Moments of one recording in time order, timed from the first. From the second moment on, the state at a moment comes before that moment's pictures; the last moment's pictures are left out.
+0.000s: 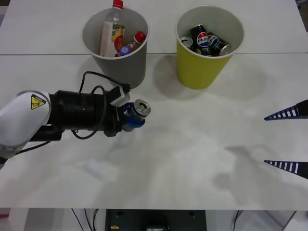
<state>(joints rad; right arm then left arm) 0.26 -1.13 -0.26 -2.01 1.31 -1.13 -0.09 -0.39 0.66 -0.33 -1.77 -1.74 -1.01 0.57</state>
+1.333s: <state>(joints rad) 0.26 -1.13 -0.26 -2.01 1.31 -1.13 -0.09 -1.34 0.40 -0.32 -1.19 -2.02 -1.35 1.21</state>
